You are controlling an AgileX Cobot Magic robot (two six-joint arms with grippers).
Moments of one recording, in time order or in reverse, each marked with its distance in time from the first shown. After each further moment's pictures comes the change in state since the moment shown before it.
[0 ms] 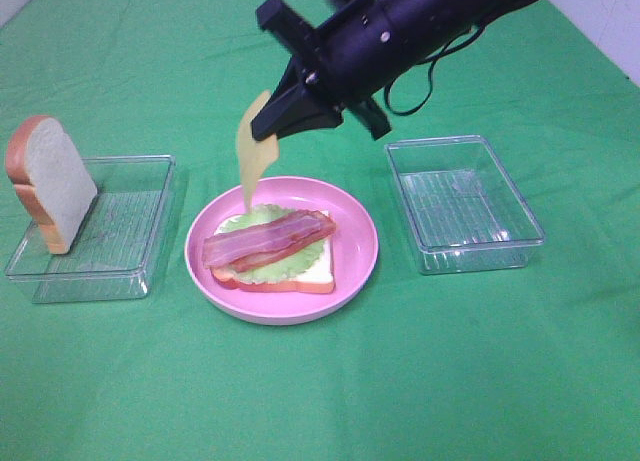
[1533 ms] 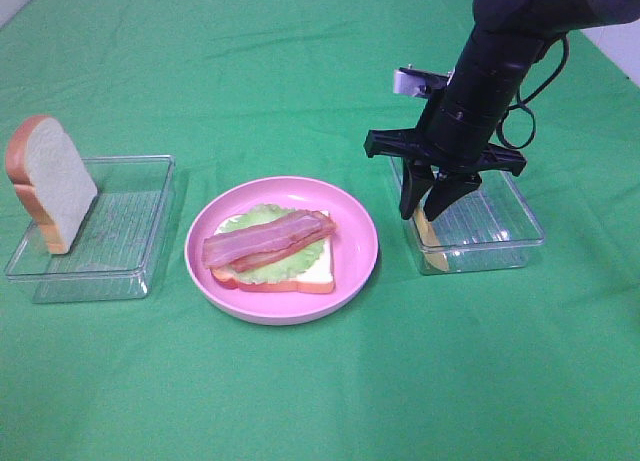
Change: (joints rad) left arm 0.000 0.000 0.000 -0.002 0.000 0.000; right arm -0.108 0.102 -0.001 -0.724 0.014 0.423
